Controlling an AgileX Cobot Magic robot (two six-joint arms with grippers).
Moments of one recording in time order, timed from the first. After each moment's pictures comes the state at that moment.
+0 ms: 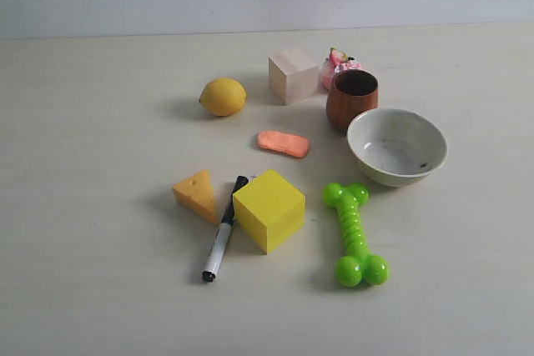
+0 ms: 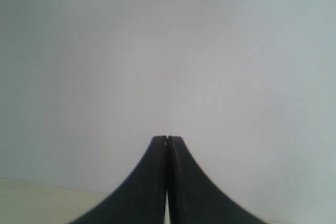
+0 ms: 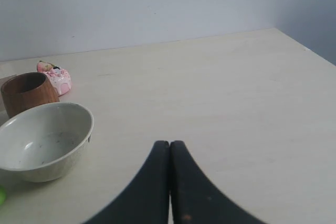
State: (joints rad) left arm 0.00 0.14 -0.26 0.02 -0.02 -0.20; right arm -0.13 0.01 0.00 0.02 0.34 0.03
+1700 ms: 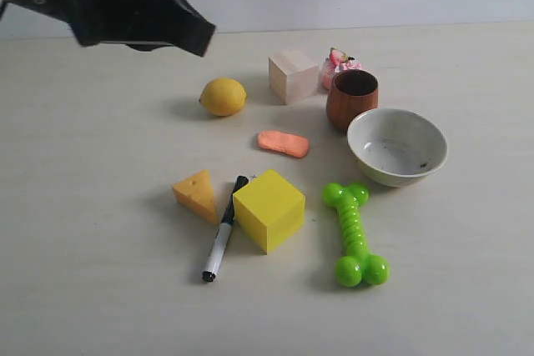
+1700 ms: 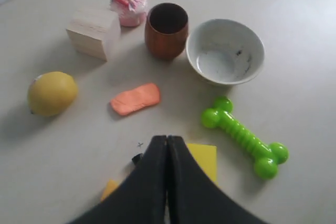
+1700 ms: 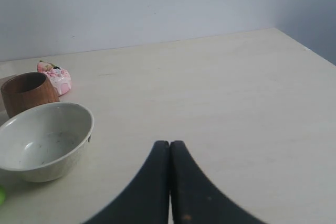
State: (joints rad) left arm -0.68 1.40 -1.17 -0.27 0.65 0.26; right arm -0.13 0.01 0.00 0.02 0.34 0.03
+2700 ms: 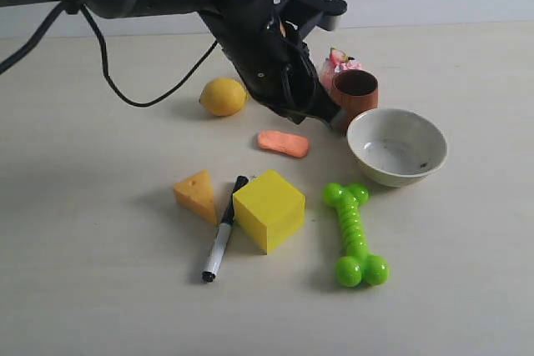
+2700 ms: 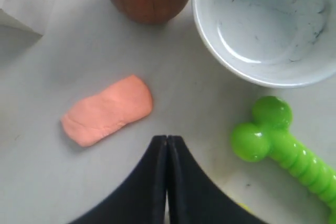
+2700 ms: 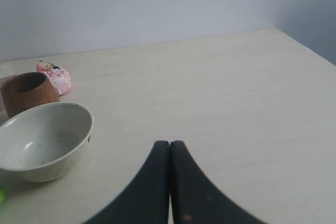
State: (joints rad) left arm -0.76 2.10 -1.67 -0.12 0.78 0.18; right arm -0.13 0.01 0.00 0.02 0.34 0.03
